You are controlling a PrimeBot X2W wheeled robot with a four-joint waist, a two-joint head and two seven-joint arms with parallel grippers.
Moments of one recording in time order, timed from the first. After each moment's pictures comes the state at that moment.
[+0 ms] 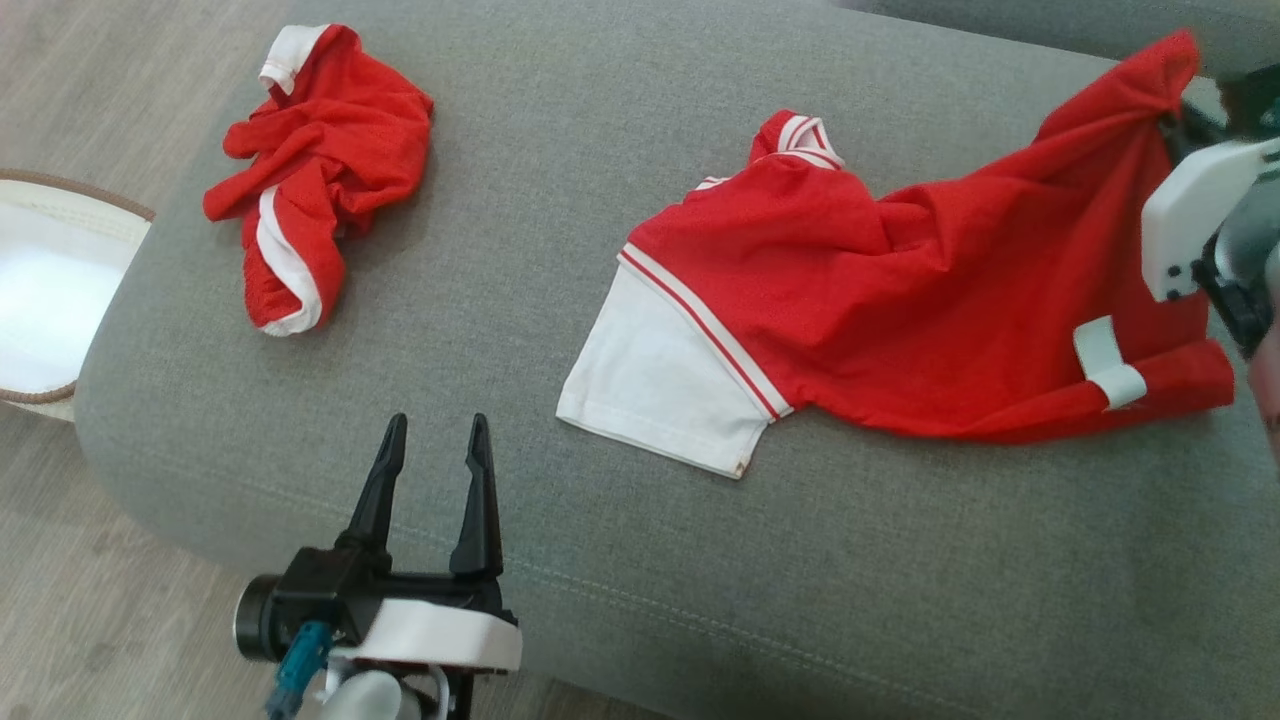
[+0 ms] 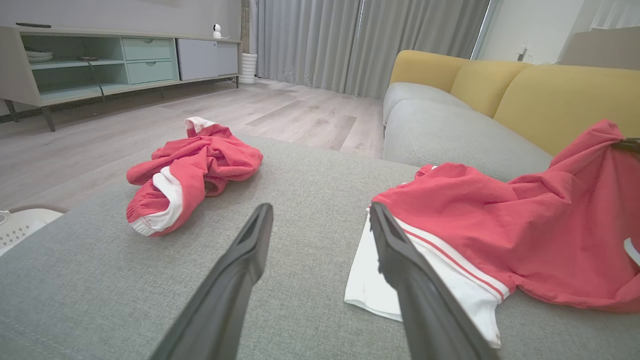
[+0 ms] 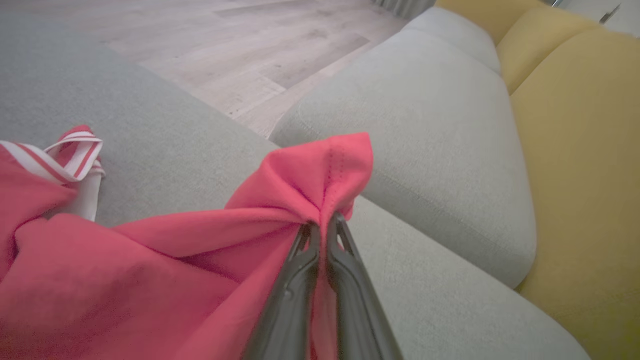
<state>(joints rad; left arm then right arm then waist) -0.10 0.23 -0.54 0.08 -0.51 0.27 -0.25 -0.90 -0.41 0.36 0.98 0.12 0.12 0.11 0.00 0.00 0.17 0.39</state>
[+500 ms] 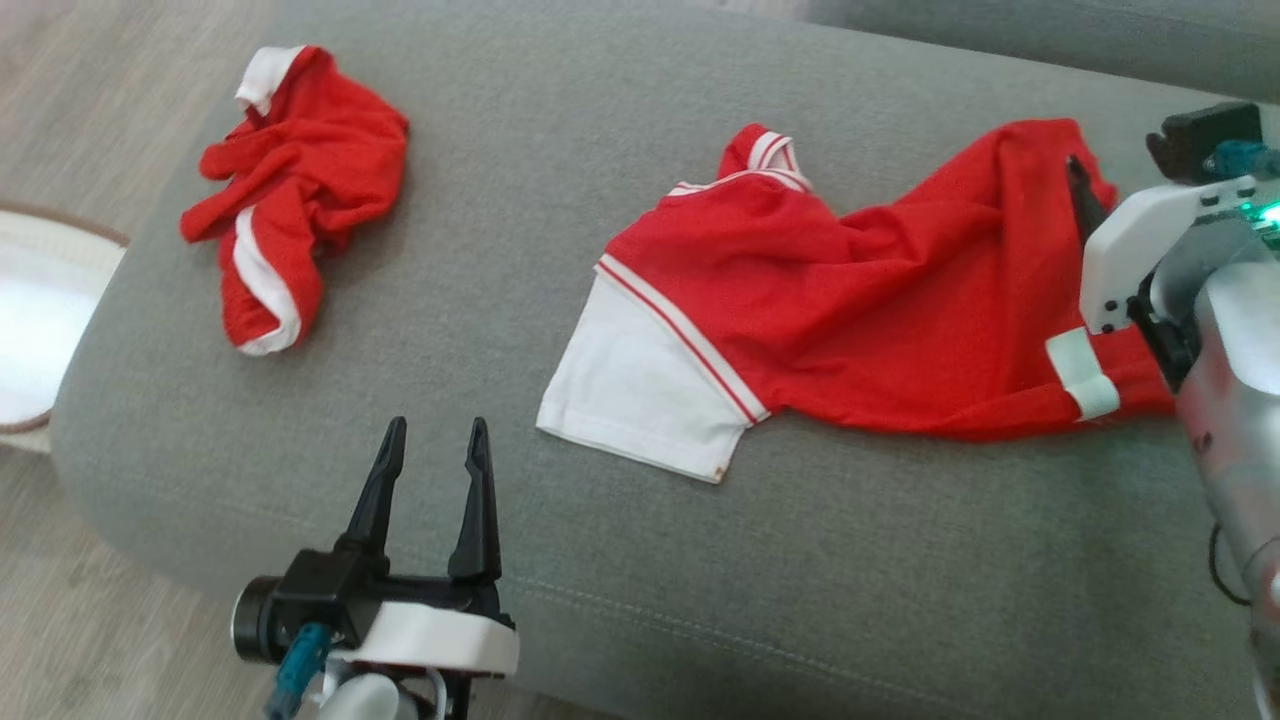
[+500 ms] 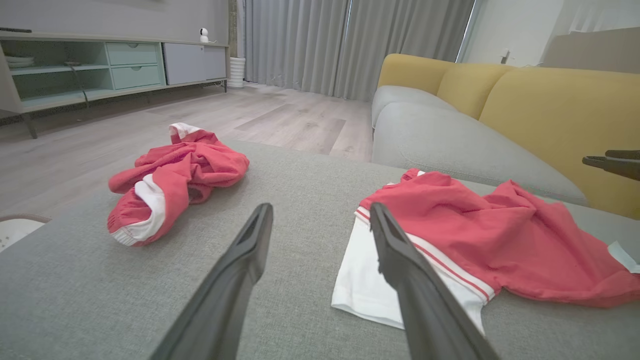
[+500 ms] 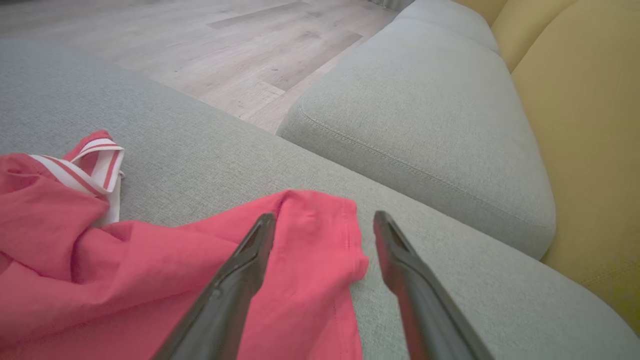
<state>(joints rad) -0.10 0.24 -0.54 0.08 -0.51 0.27 -0.25 -0.90 -0.29 0.20 1.13 0.01 0.12 0.00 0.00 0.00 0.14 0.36</state>
